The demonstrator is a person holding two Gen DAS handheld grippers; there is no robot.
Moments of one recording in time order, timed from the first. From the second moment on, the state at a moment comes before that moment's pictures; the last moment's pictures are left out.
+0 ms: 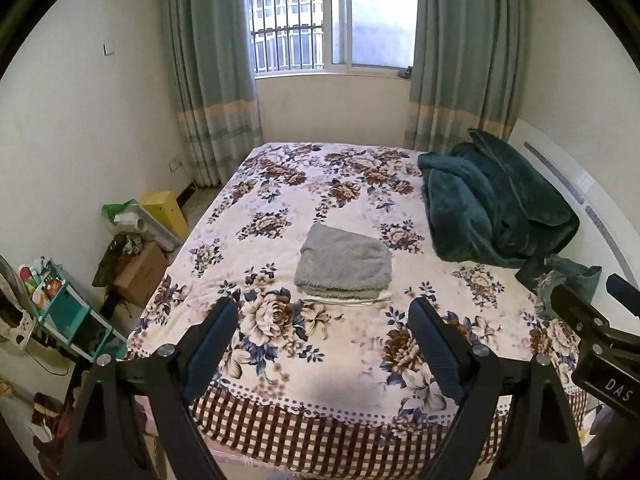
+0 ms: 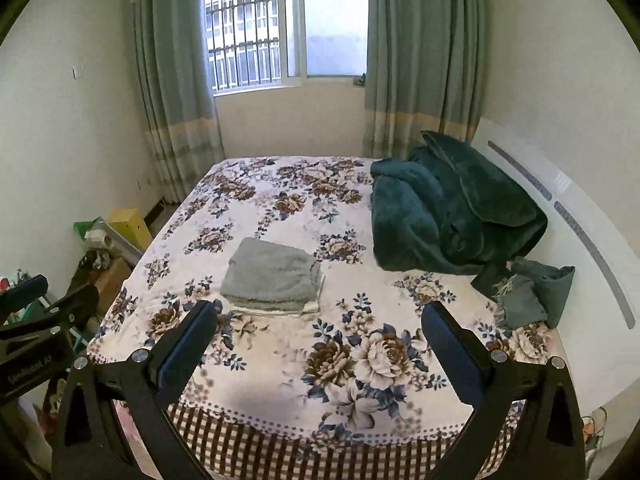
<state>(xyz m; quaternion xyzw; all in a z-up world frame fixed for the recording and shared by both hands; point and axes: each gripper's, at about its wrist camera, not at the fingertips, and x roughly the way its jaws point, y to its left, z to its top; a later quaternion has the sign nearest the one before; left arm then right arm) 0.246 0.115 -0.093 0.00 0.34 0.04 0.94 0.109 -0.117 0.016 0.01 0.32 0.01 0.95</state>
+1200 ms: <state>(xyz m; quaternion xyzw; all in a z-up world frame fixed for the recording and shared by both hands) 0.232 0.129 -0.087 -0.01 0.33 0.06 0.94 0.103 -0.111 0.026 0.01 0.33 0.03 0.94</state>
